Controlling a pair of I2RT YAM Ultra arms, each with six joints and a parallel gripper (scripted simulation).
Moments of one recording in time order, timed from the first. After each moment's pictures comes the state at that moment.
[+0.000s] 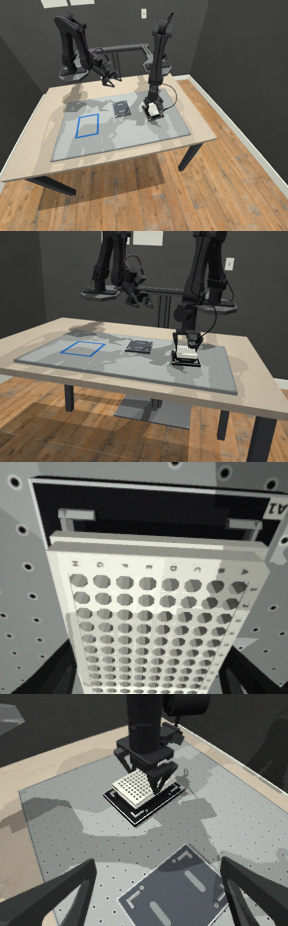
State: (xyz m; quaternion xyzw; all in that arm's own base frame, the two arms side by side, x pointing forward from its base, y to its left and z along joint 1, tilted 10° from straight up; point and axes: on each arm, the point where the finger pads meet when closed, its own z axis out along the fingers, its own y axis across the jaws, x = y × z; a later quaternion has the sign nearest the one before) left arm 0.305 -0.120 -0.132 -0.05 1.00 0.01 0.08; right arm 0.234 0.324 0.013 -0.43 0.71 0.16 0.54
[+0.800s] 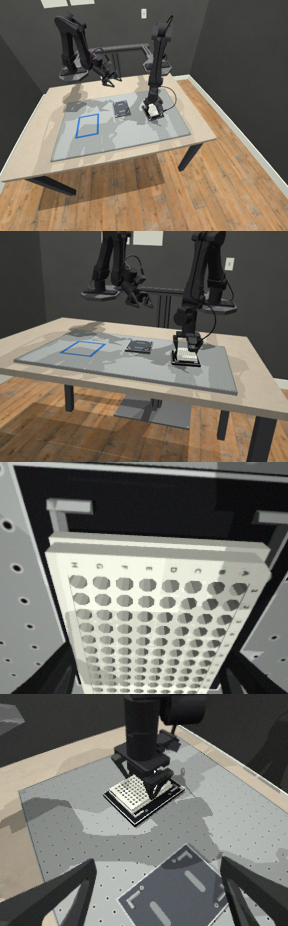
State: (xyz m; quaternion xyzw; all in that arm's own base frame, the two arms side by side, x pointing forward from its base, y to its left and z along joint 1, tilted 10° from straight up) left arm 0.300 -0.118 -0.147 -0.05 1.00 0.01 0.07; right arm 0.234 0.324 0.013 -0.43 0.71 0.16 0.54
